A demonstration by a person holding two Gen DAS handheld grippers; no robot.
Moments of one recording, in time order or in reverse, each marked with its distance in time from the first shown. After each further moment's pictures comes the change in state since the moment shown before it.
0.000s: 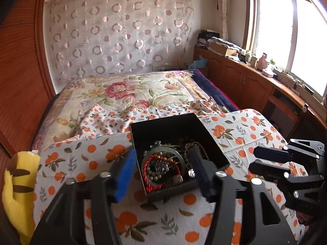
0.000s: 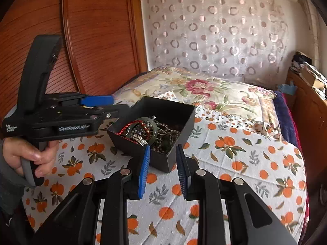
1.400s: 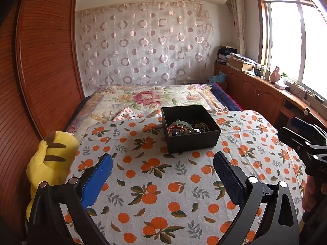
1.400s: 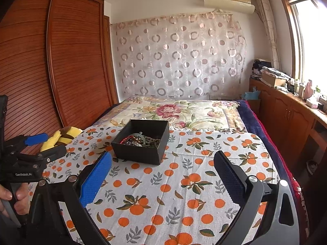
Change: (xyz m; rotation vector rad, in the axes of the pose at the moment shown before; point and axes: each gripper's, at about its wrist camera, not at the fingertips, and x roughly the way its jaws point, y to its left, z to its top) left arm -0.132 -0.007 -0.071 -0.057 -0.110 0.166; right arm -0.105 0.037 -0.039 0.119 -0.213 -0.218
